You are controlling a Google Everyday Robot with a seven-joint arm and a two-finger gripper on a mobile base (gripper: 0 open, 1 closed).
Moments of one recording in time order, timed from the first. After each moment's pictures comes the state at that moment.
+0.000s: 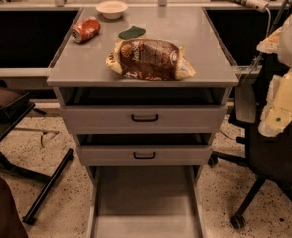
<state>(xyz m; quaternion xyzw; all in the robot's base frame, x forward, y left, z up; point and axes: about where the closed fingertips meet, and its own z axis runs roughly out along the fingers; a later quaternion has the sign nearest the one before) 0.438 -0.217 0.976 -0.60 0.78 -0.03 0.16</state>
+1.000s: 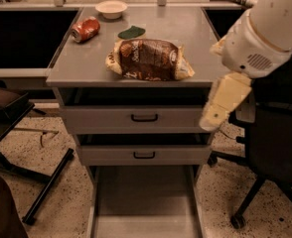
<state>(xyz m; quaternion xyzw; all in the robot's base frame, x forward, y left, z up) 0.466 -0.137 0.955 -0.61 0.76 0.03 0.22</state>
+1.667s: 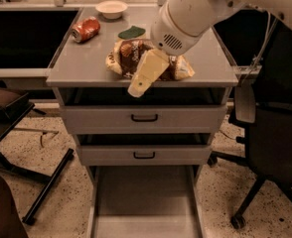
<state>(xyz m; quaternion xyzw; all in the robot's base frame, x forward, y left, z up) 0.557 -0.005 0.962 -0.59 0.74 0.06 0.32</state>
